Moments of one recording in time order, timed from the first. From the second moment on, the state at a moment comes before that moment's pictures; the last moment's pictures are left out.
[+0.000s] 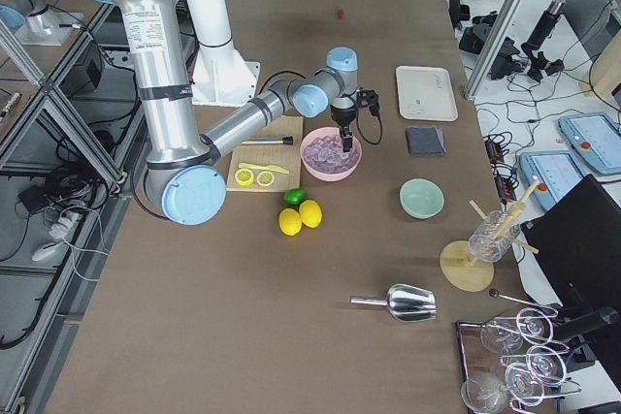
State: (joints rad) left arm -1.39 -1.60 -1.57 -2.05 -2.46 0.01; right arm 0.84 -1.40 1.92 -1.48 2.02 0.67
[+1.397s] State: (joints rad) left arm -1.39 -1.60 -1.57 -2.05 -2.46 0.00; right arm 0.82 -1.40 1.84 -1.39 2.03 0.72
